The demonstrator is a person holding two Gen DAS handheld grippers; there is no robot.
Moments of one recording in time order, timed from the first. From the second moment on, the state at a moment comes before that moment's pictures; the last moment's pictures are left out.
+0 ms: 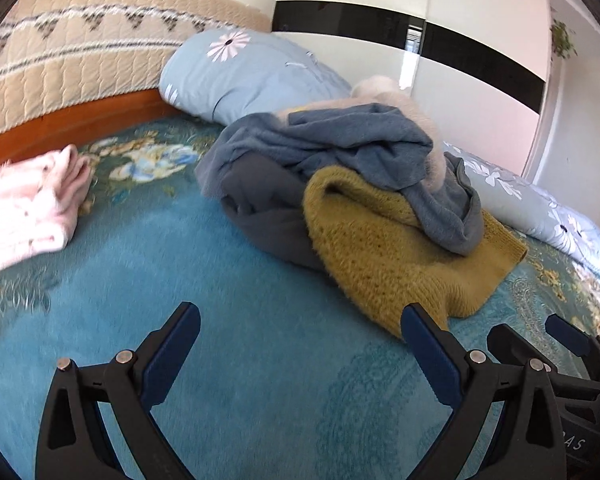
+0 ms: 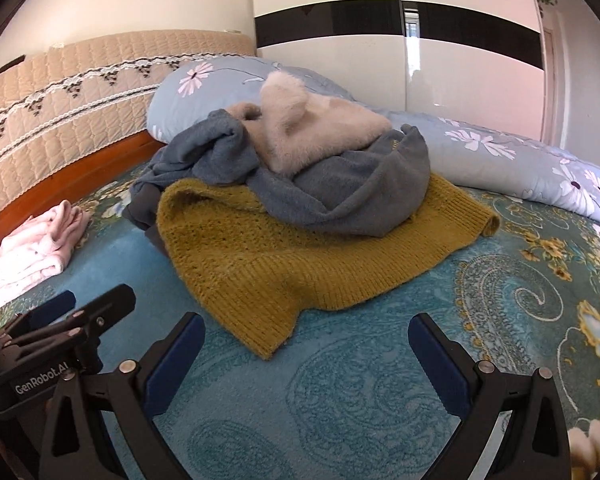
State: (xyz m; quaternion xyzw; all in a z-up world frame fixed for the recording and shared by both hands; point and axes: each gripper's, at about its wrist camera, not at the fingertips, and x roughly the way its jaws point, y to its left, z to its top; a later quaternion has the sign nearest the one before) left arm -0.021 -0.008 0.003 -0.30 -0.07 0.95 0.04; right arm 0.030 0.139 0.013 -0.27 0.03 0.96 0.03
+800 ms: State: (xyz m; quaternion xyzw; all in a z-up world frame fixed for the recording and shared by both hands) left arm -0.042 -0.018 -0.010 -0.34 -0.11 0.93 0.09; right arm -0.011 0.151 0.027 -0.32 0.02 0.95 0.00
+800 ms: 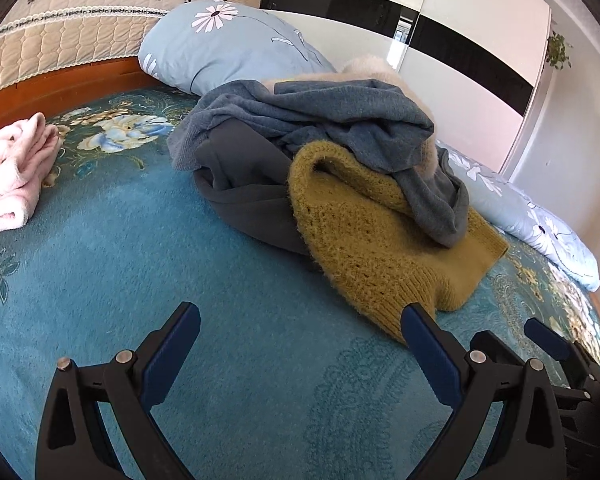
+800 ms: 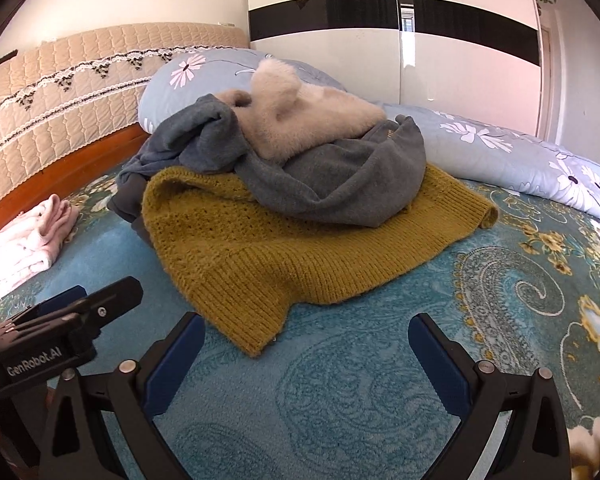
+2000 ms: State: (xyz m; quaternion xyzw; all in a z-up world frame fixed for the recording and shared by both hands) left arm -0.062 -0.074 0.011 -0.33 -0.20 0.92 0.10; right arm -0.081 0.174 0.101 -0.28 0.08 0.95 0.02
